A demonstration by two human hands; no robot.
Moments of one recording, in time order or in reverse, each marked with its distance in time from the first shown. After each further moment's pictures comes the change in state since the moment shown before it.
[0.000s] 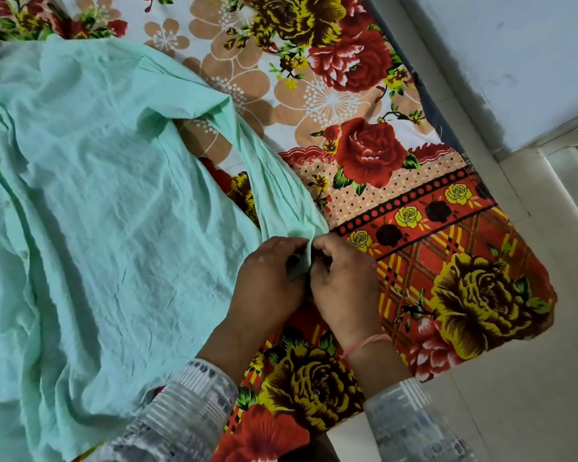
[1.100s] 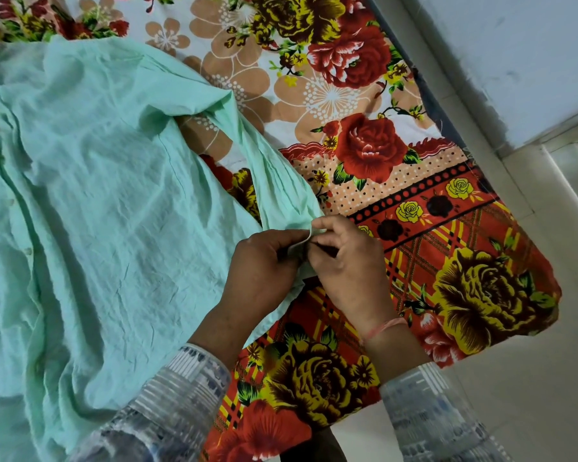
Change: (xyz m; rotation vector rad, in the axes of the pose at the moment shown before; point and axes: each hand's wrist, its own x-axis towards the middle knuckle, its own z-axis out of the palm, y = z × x) left_hand 0.009 0.001 -0.012 -0.232 -0.006 -0.157; right_hand 0.011 0.000 -0.015 0.188 -0.093 0.006
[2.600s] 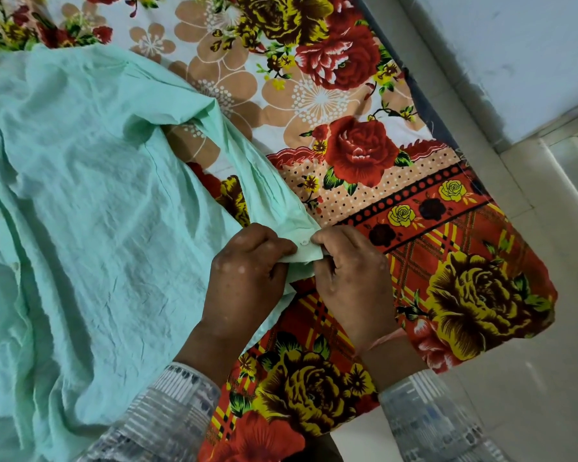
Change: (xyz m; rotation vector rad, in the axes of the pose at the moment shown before) left_hand -0.001 -0.001 -0.006 0.416 0.226 0.523; right_hand -0.002 0.018 -0.010 -0.321 0.123 -0.324
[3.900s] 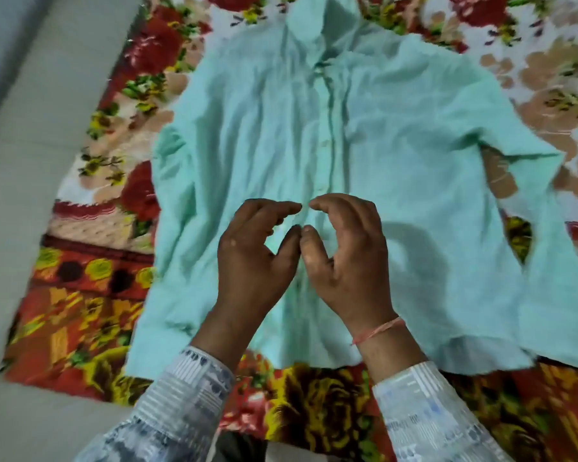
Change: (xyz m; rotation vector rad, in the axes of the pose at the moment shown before) left_hand -0.171 -0.167 -0.239 -0.143 0.574 -0.582; right_hand -0.031 -0.325 0.181 0.276 -0.213 -0.378
